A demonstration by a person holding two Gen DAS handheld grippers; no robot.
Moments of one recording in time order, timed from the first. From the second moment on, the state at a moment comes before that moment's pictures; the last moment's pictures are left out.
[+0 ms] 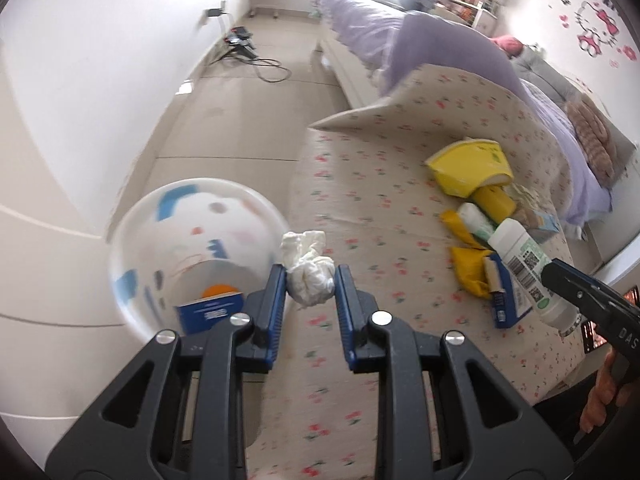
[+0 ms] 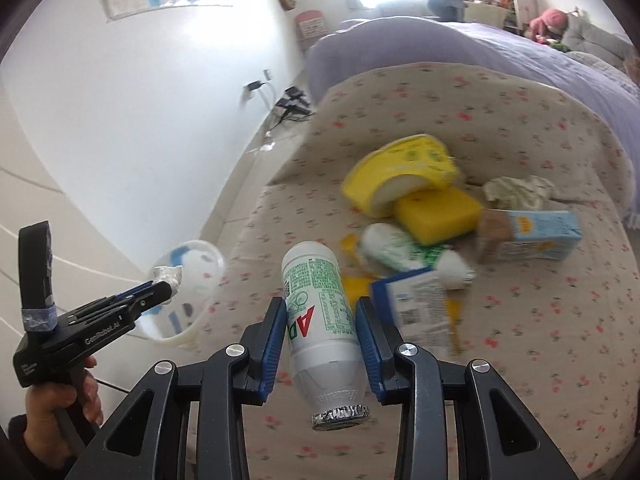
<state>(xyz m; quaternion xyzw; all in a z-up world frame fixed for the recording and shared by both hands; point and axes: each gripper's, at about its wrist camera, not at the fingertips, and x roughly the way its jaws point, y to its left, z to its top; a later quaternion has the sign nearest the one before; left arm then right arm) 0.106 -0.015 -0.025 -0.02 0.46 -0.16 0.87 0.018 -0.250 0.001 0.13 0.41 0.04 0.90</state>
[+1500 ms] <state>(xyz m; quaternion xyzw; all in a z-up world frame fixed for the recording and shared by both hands) 0.124 0.092 -0.013 -0.07 0.47 0.02 0.88 0.159 -0.100 -0.045 0.18 0.45 0.22 0.85</state>
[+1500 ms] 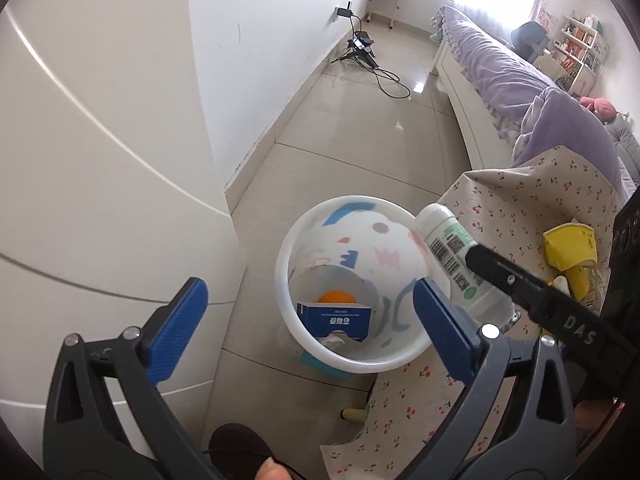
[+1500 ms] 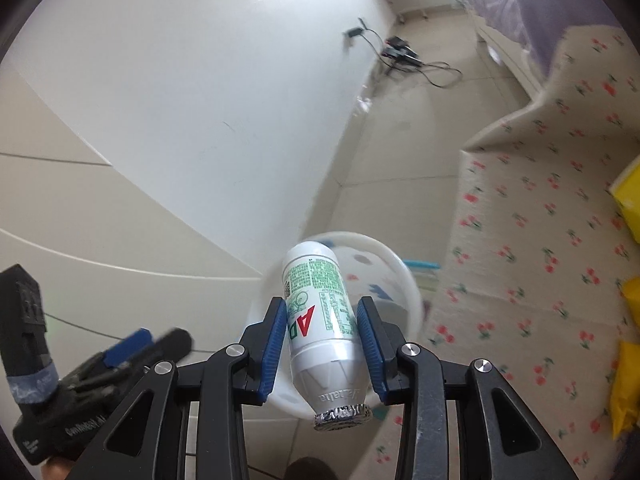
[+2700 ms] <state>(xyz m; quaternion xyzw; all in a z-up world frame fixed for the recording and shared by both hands) 0.087 0.005 -0.005 -0.03 0.47 -0.10 0.87 0.053 -0.220 0.008 0.07 0.46 0.07 0.88</state>
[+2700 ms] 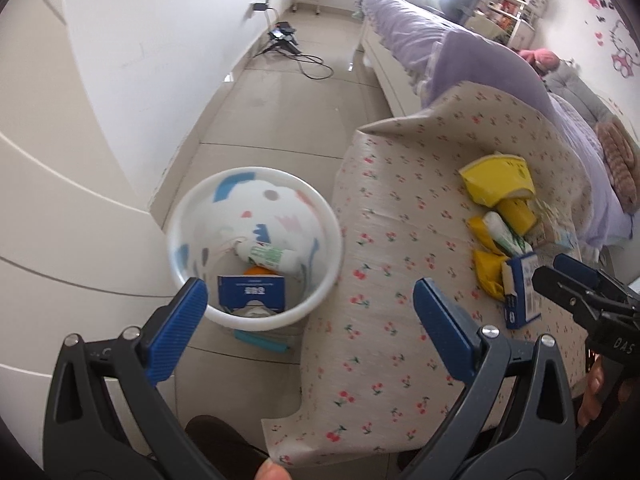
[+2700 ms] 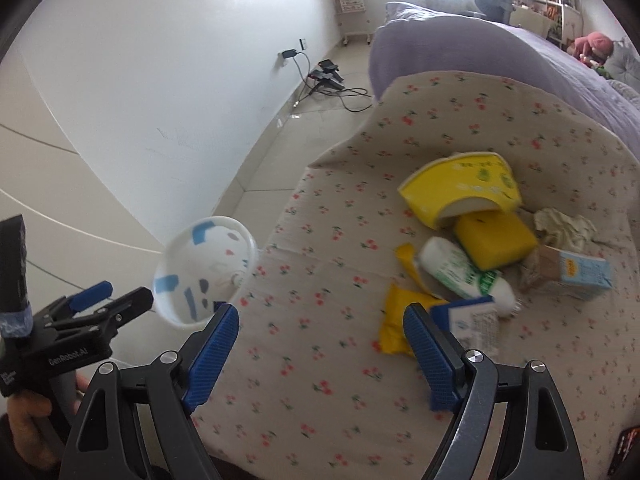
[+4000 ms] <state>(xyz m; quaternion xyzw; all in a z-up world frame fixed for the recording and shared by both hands) 0.071 -0.072 -0.042 0.06 0.50 -0.14 0.85 0.052 -0.316 -0.073 0.08 0.53 0.00 0.85</state>
